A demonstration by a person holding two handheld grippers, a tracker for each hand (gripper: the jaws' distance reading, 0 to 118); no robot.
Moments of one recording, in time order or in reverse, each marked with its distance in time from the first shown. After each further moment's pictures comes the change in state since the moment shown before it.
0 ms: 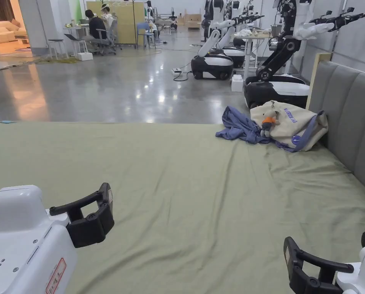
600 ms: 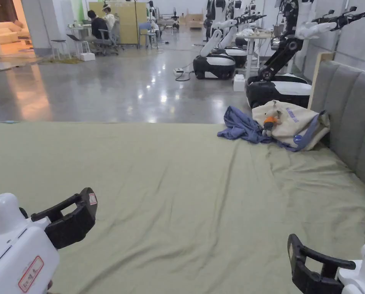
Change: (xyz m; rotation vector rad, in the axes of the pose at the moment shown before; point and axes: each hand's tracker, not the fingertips) left arm -0.035 -0.001 -0.008 -0.064 0.059 0.146; right arm 0.003 -0.002 -0.004 -0.011 -0.033 -0.019
